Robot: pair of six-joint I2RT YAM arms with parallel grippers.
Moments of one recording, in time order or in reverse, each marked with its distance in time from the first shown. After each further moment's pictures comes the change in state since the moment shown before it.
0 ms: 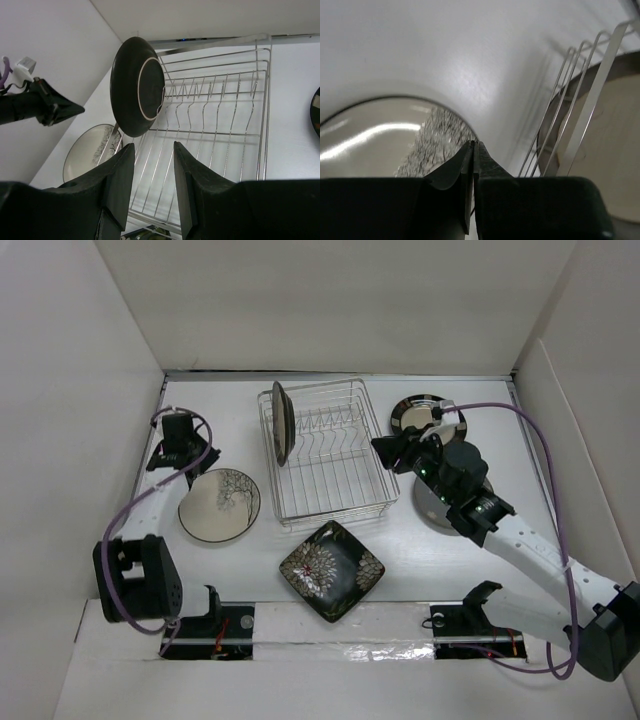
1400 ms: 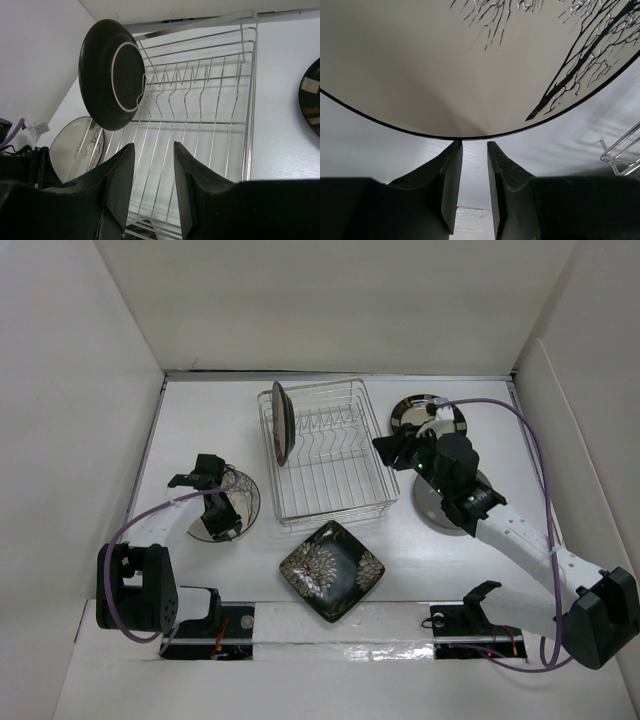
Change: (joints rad) left arm -0.150 -0.101 -0.241 -0.515 0.065 0.063; right arm -0.069 0.095 -0.001 0.001 -0.043 0.004
